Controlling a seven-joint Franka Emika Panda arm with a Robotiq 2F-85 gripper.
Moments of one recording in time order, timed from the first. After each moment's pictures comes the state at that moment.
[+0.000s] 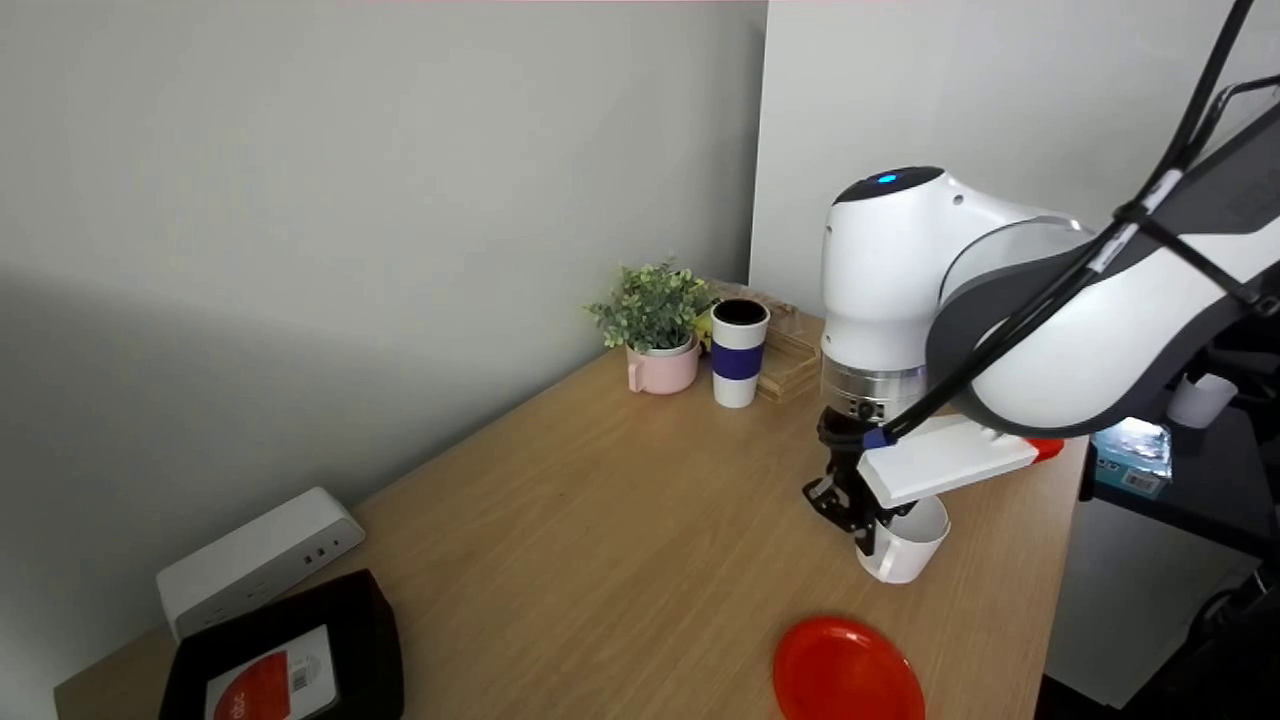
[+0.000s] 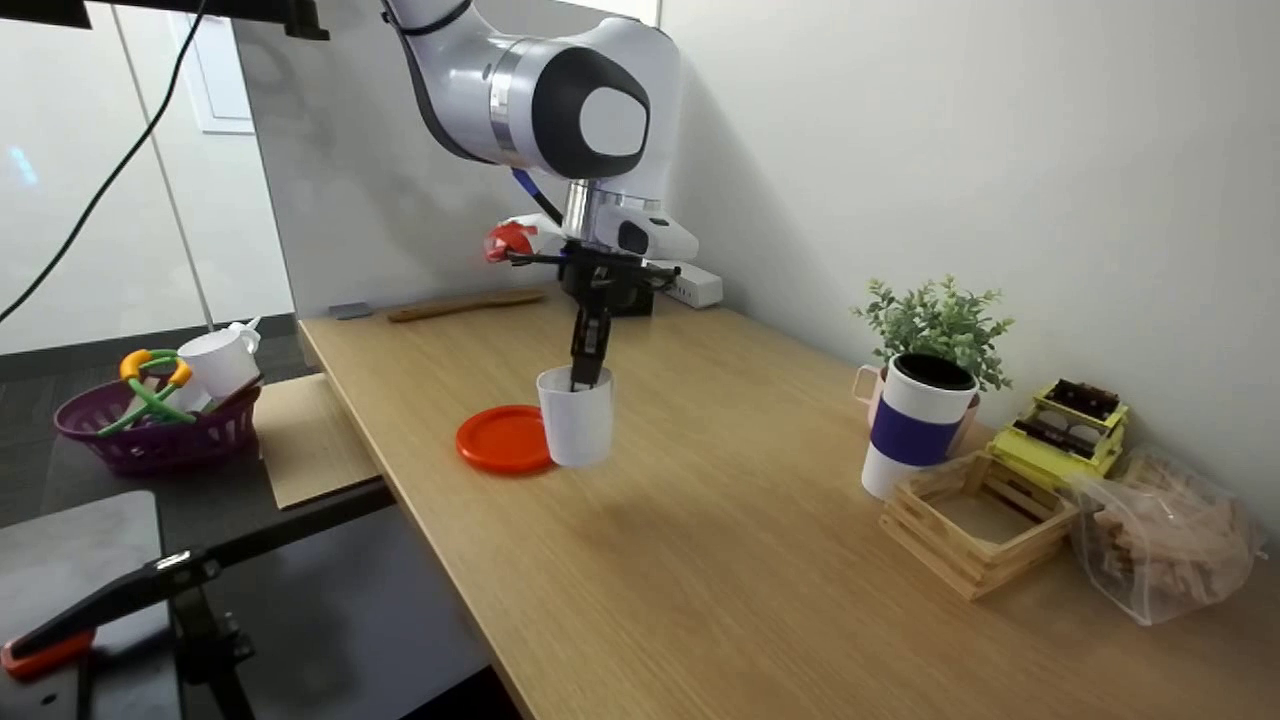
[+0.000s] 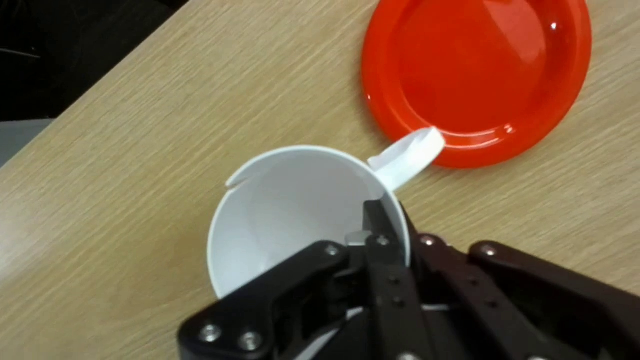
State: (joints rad) arm 0.22 0.50 0.00 -2.06 0.03 2.43 0.81
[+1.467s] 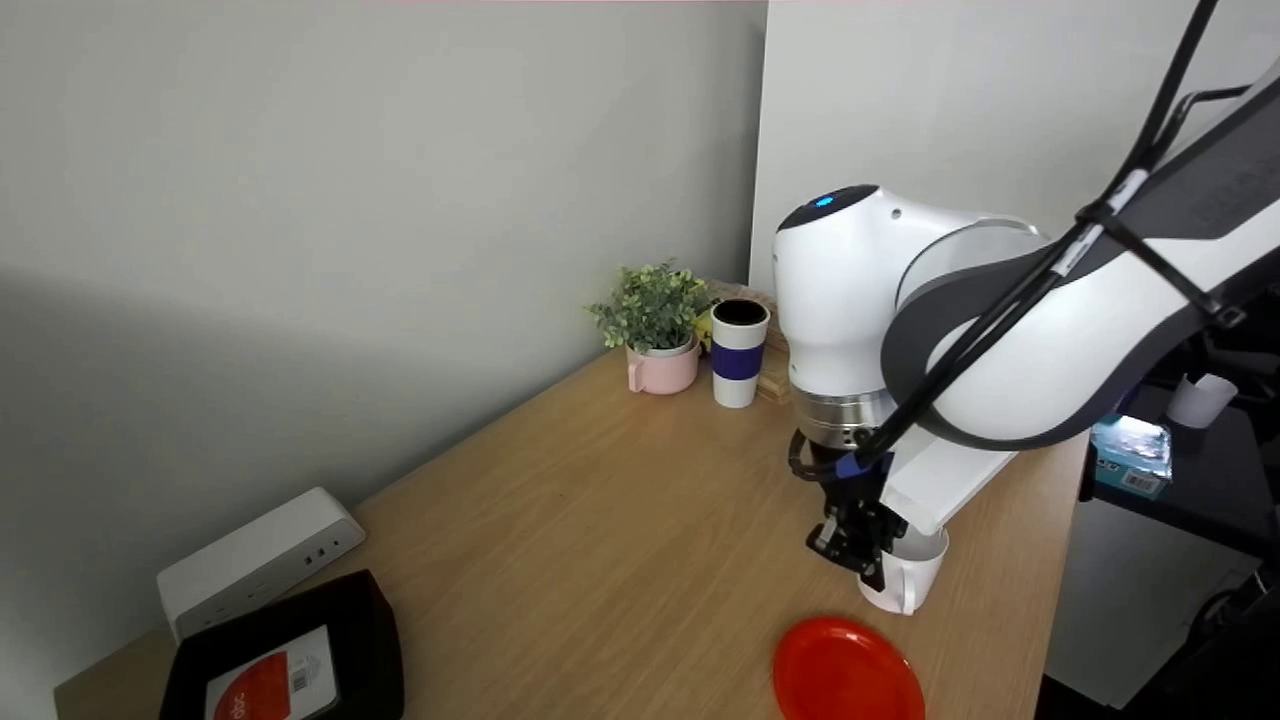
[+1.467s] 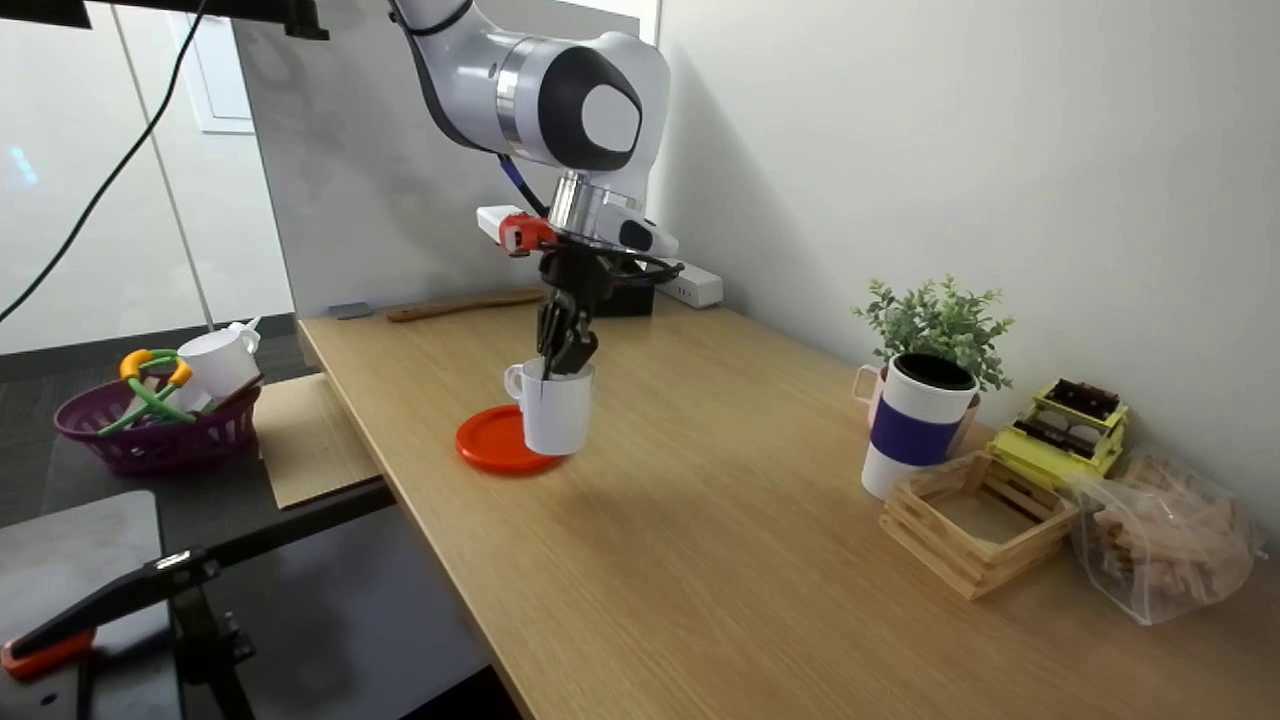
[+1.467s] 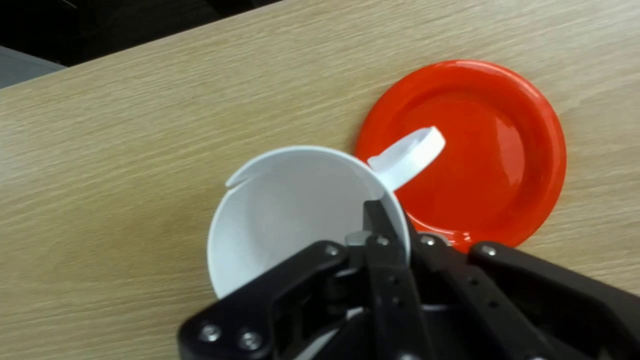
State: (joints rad) arm 0.23 0.56 0.05 -1.95 0.03 2.24 0.51
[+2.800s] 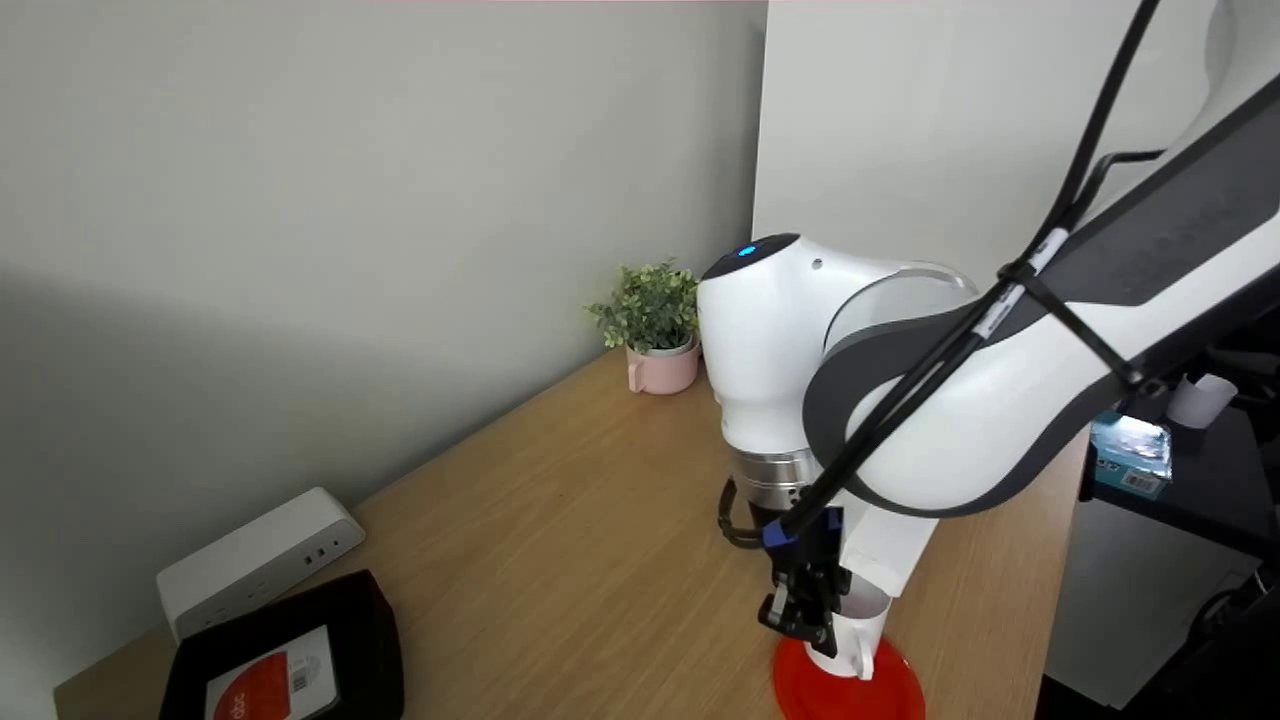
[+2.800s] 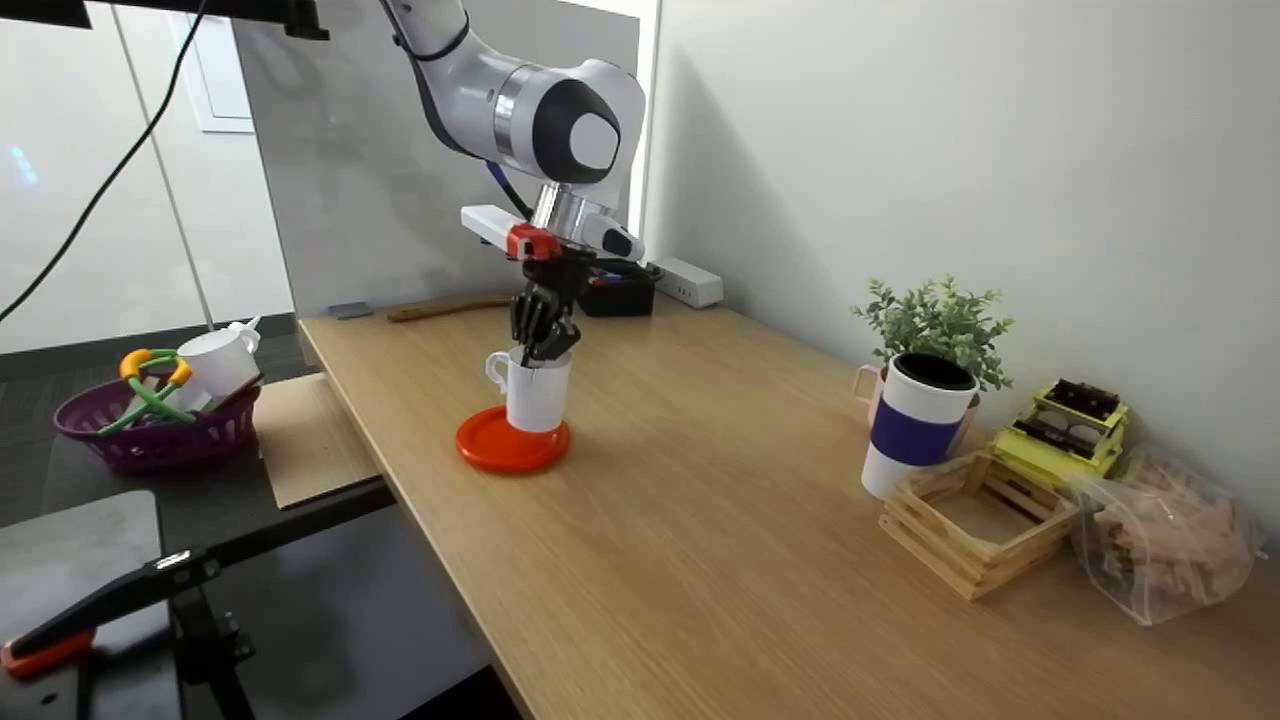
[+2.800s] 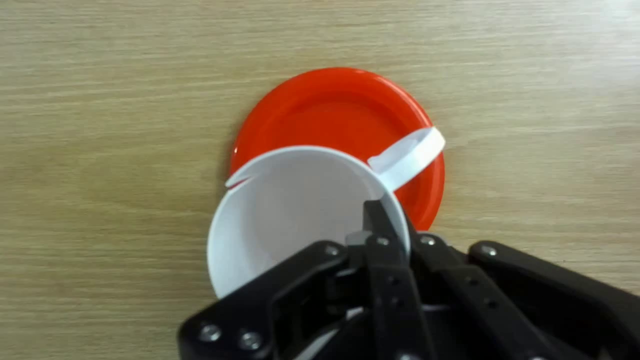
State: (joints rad) arm 0.25 0.70 0.12 -1.76 0.05 2.18 0.34
